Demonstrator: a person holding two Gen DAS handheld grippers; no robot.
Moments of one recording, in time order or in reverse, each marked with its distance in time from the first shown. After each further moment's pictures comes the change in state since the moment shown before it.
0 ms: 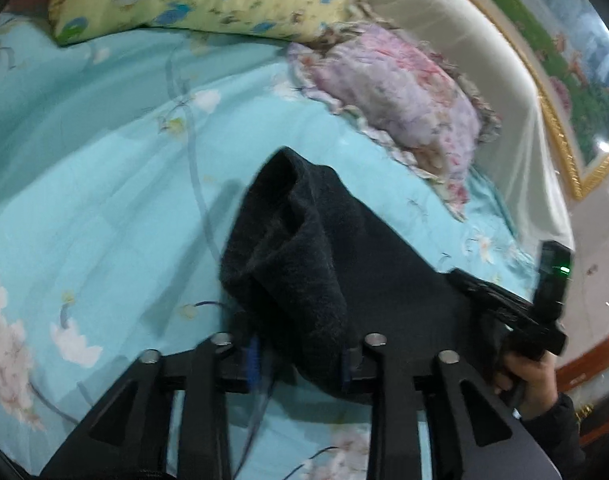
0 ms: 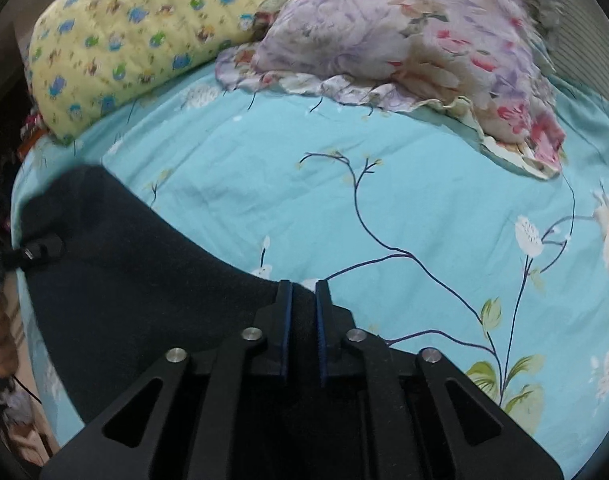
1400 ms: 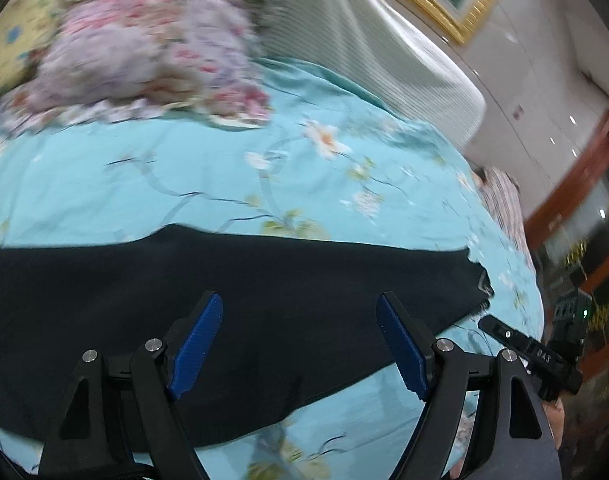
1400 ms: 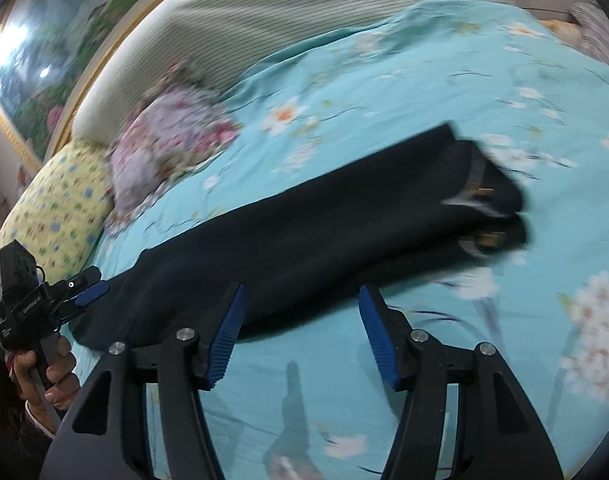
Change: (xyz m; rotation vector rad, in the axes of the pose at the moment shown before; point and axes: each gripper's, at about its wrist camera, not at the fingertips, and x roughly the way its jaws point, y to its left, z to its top) left arm 0.061 -0.276 -0.077 0.530 0.216 -0.267; right arm -0.253 -0.120 -0.250 0.775 -0.306 -0.263
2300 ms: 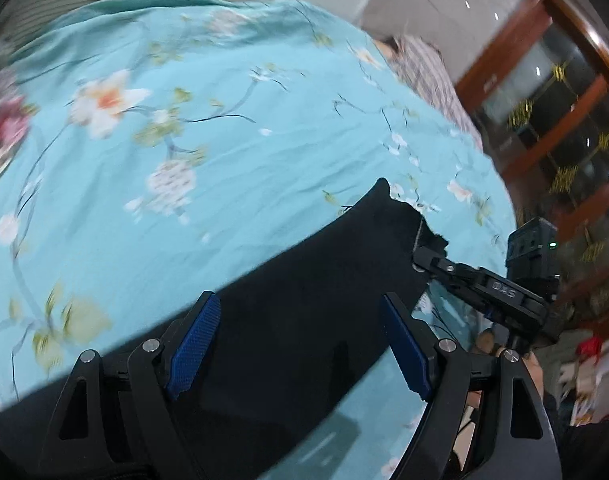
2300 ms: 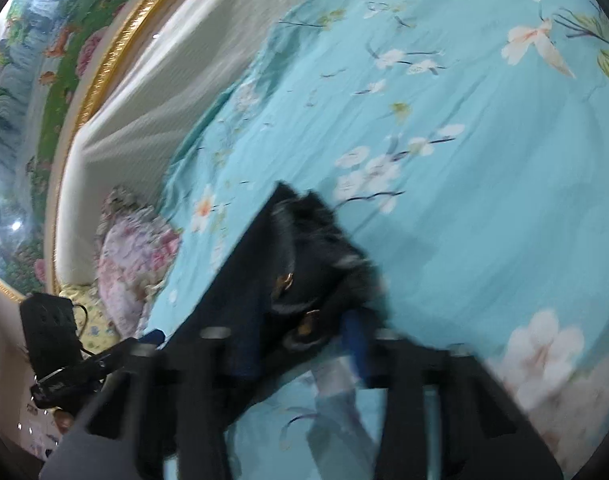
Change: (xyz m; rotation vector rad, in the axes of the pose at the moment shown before) left arm 0.167 -0.156 0.053 0.386 0.399 -0.230; right arm 0.011 -0.111 0.024 0.440 -0.116 0.055
